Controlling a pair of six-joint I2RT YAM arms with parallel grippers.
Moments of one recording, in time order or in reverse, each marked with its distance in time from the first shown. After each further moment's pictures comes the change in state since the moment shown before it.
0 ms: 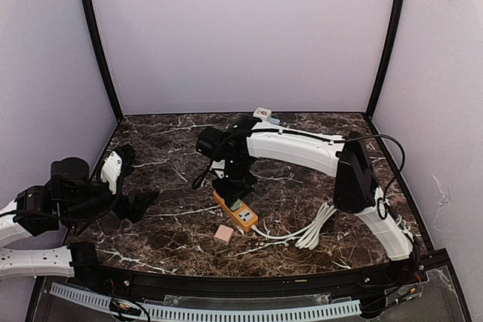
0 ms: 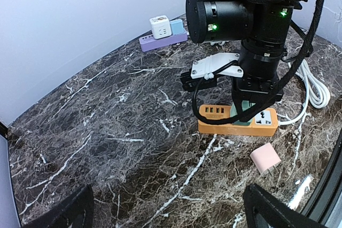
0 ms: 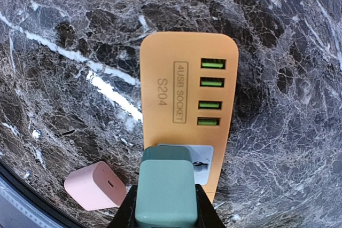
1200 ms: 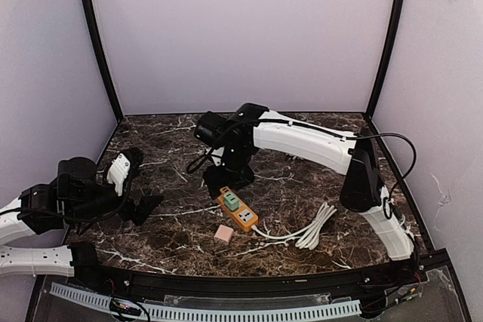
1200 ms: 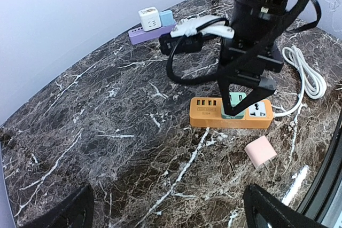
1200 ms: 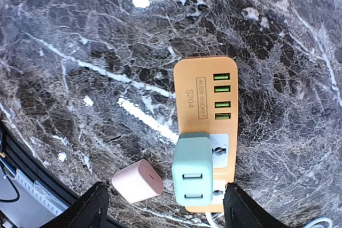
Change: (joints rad) left arm 0.000 0.048 0.000 0.003 0.040 0.006; right arm 0.008 -0.040 0.056 0.024 -0.035 0.130
